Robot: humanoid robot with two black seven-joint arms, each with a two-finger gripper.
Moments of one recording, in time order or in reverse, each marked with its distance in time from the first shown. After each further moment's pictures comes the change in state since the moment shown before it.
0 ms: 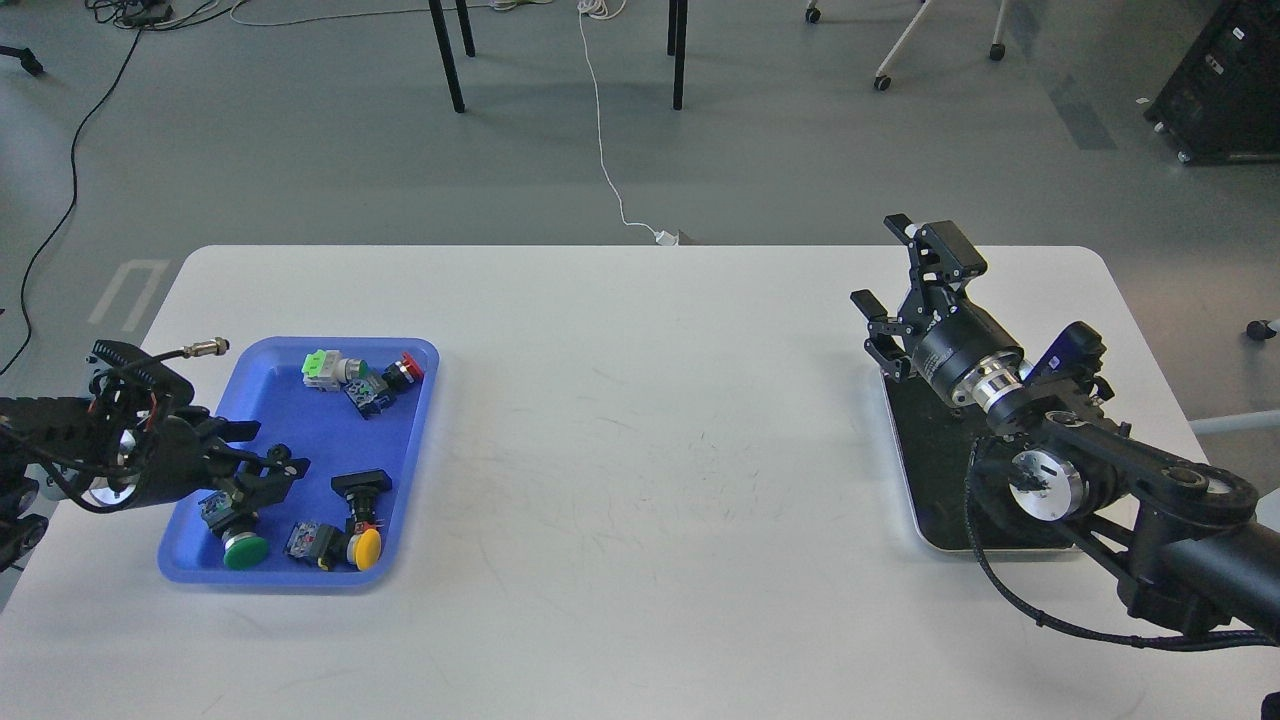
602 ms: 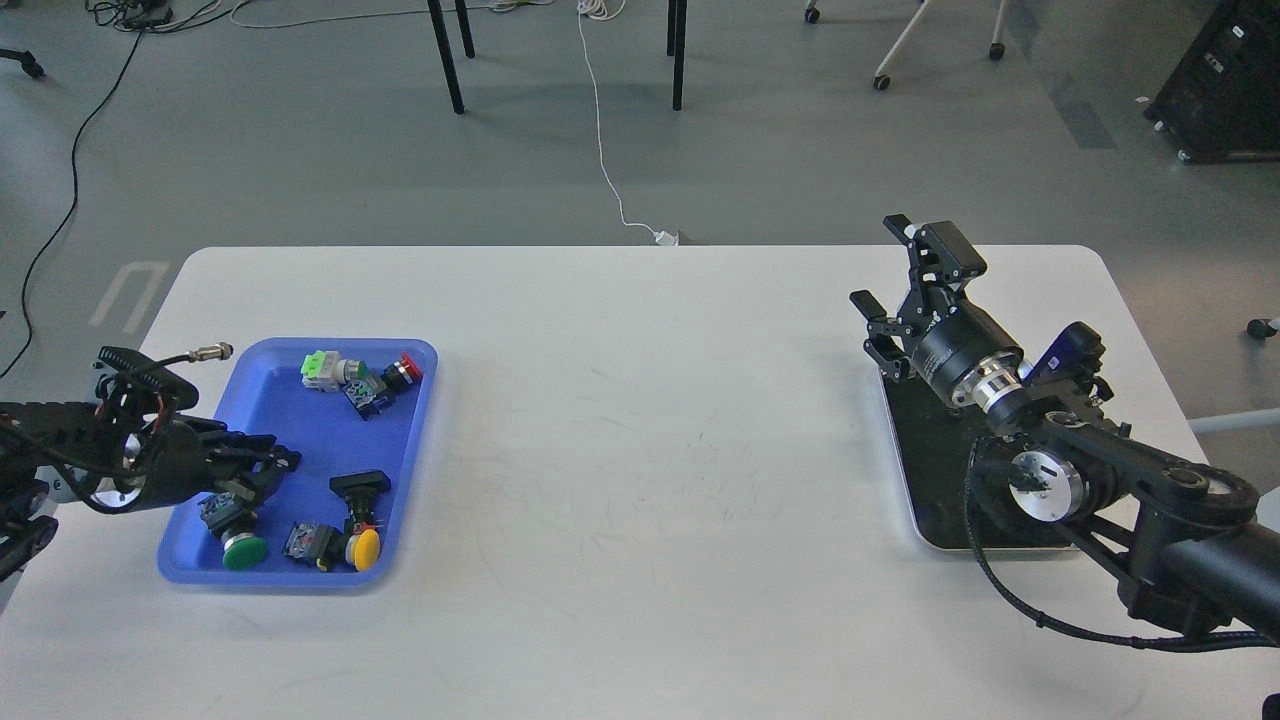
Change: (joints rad) left arm -0.017 -0.026 0.018 0.080 -0.001 0.000 -0.001; right arm -0.004 0.000 0.000 0.005 0.000 0.000 0.000
